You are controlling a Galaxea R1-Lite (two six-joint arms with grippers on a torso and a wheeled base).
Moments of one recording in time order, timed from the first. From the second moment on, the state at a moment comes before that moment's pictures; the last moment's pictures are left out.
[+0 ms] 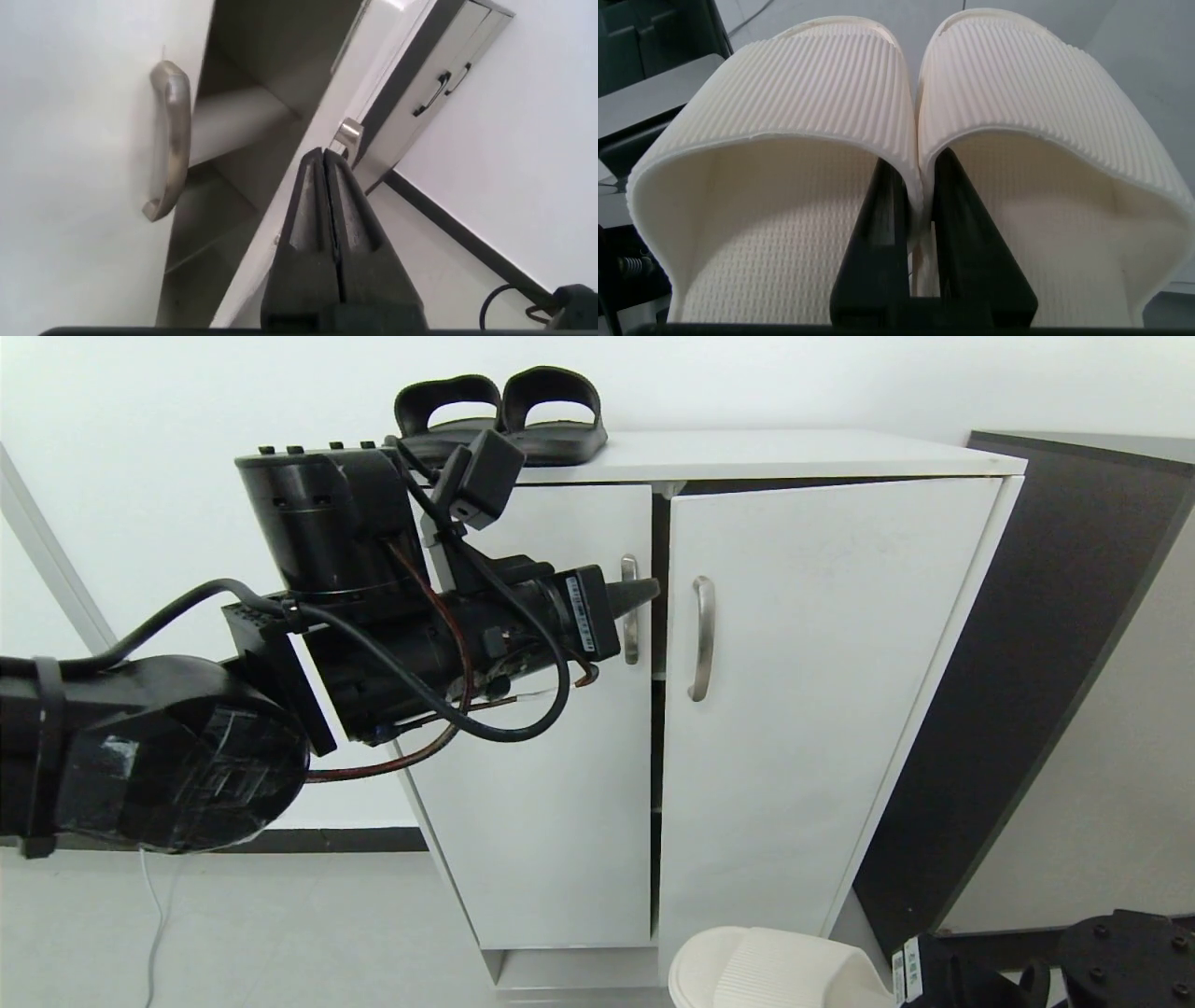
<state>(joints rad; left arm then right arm) -0.61 1.67 -1.11 -0.63 -0.26 -0.29 0.84 1.57 -0.12 -1.00 0.29 -0.11</state>
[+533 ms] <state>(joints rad) -0.61 1.73 -1.22 -0.62 -0.25 -0.29 0.84 1.58 -0.12 -1.00 0.29 -0.11</state>
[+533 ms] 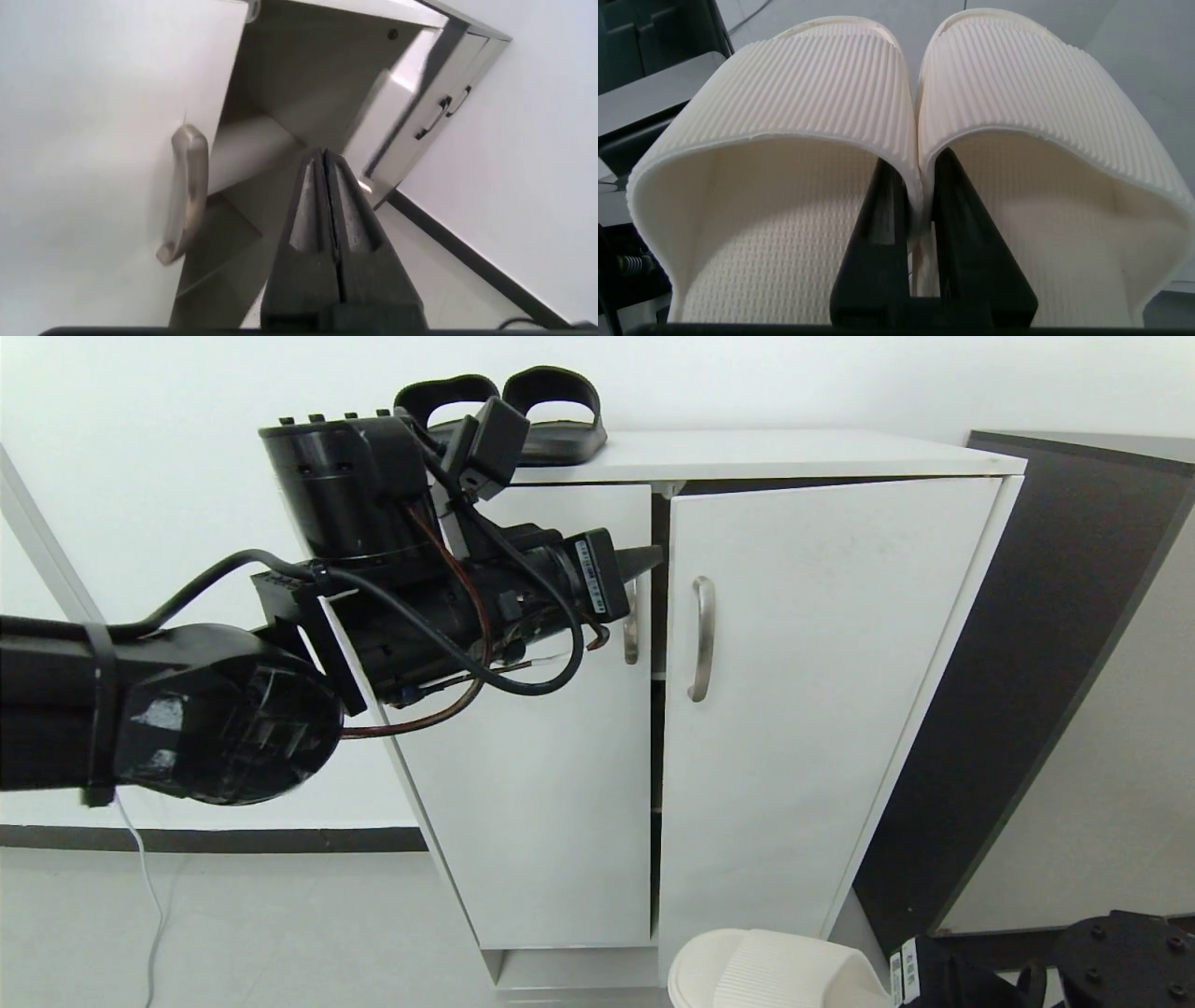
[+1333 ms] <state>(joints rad) -0.60 1.80 -1.27 -0.62 -0.26 -0.32 0.87 1.58 -0.10 -1.00 0.29 -0.11</state>
